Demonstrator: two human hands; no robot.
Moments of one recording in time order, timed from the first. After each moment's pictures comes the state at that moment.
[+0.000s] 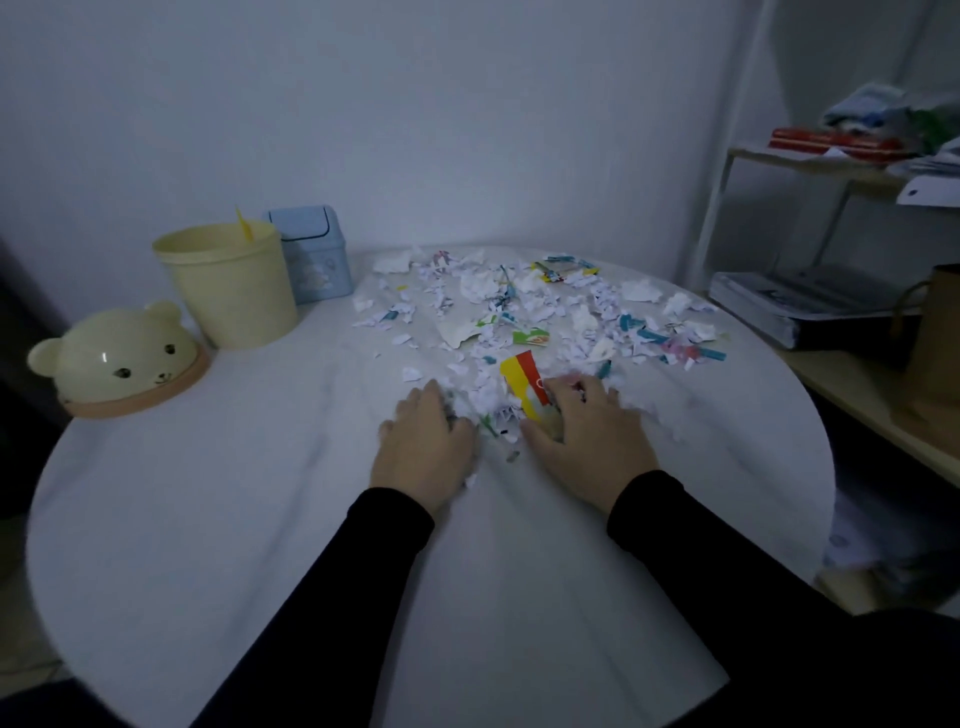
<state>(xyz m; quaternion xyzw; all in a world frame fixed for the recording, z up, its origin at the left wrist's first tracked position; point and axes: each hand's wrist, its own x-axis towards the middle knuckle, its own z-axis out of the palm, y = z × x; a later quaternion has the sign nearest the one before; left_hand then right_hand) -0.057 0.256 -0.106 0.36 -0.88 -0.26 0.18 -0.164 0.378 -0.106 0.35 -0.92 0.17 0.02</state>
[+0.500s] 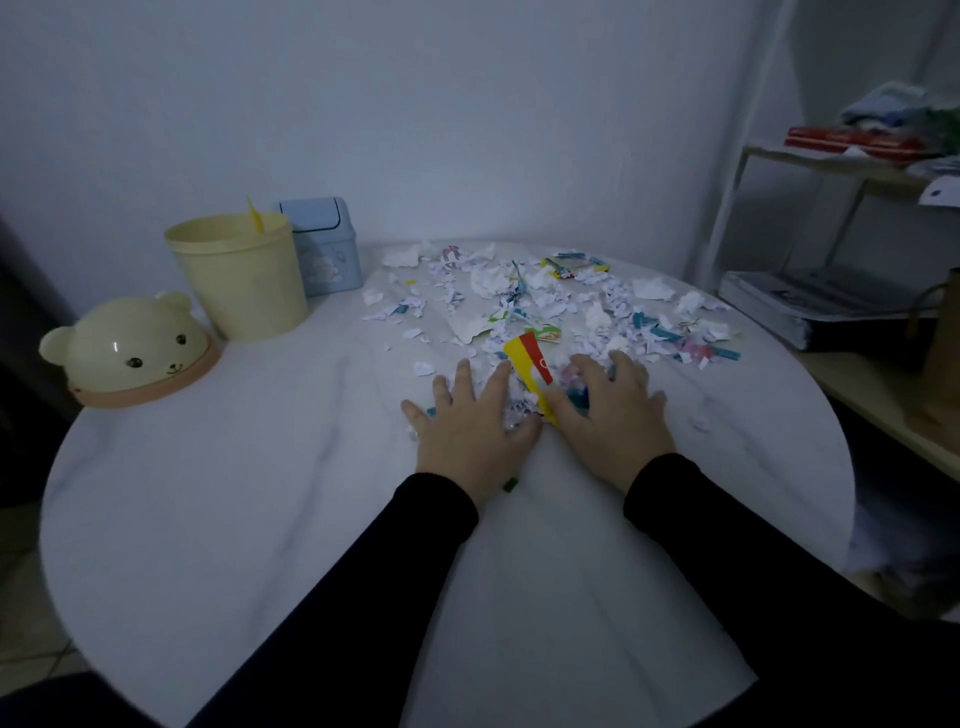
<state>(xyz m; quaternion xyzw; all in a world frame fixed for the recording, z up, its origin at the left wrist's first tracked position) -0.080 0.267 -0.111 0.32 -0.93 -0.12 0.11 -0.184 0.369 -0.109 0.32 -0.92 0.23 0.04</state>
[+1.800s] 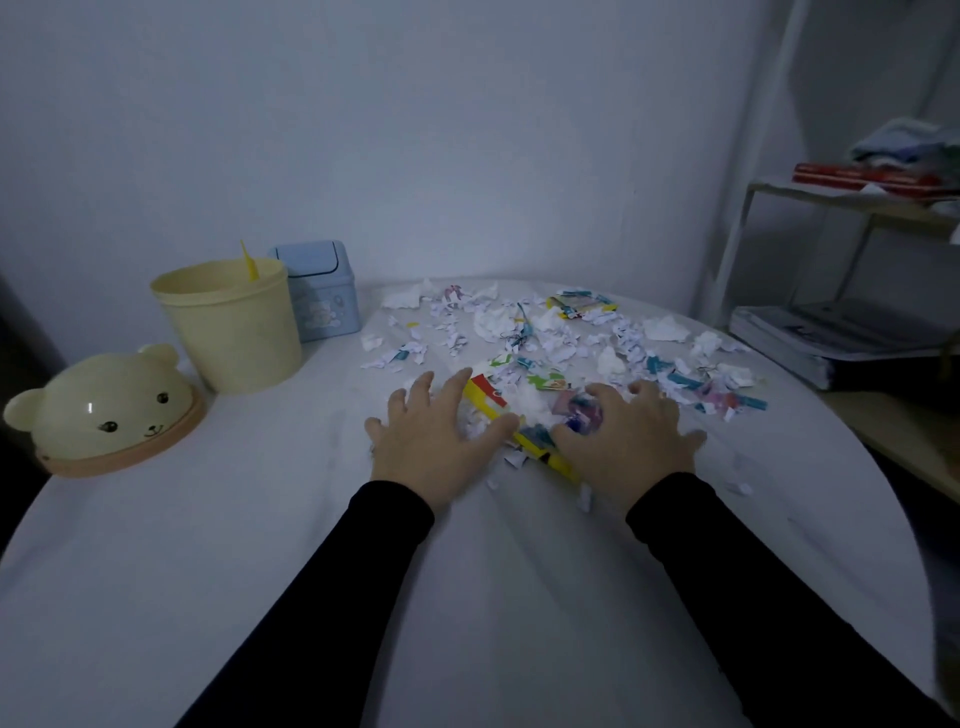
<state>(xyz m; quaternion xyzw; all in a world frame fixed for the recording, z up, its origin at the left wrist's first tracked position) -0.091 0.203 -0.092 0.34 -0.91 -0.14 0.17 -0.196 0.343 -0.080 0.22 -0.96 0.18 0.01</state>
